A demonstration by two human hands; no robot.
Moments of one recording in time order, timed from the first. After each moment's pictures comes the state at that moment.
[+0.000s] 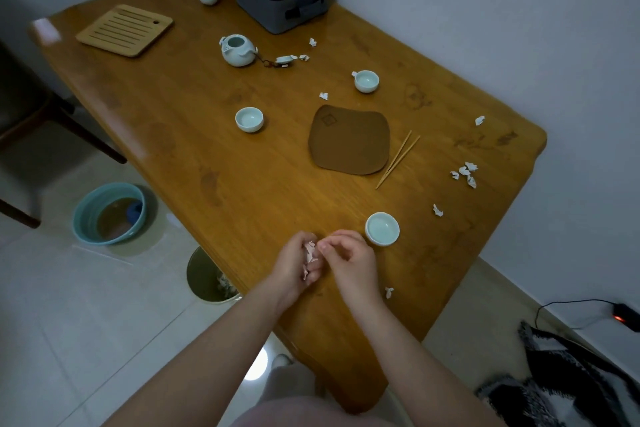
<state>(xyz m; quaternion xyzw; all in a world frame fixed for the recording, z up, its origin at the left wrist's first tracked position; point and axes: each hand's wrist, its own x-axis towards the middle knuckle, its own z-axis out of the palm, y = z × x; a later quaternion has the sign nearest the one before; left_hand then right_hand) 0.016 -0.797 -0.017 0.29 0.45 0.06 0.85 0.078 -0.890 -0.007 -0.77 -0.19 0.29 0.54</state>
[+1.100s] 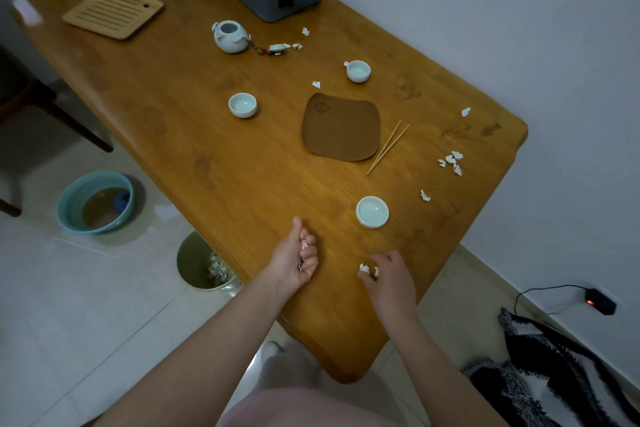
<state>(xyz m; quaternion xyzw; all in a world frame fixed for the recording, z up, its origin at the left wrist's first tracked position) 0.006 -0.817 -0.030 0.11 0.48 0.11 0.87 0.094 -0.975 -0.035 -0.94 -0.24 0.20 0.15</state>
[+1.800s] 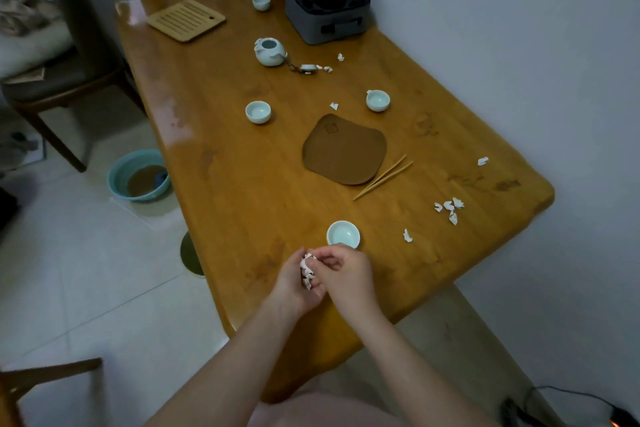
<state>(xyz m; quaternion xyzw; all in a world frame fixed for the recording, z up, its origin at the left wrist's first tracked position) 0.083 -0.896 -0.035 -0.07 0.48 0.20 0.85 0.151 -0.961 0.015 -0.73 -0.30 0.39 0.48</state>
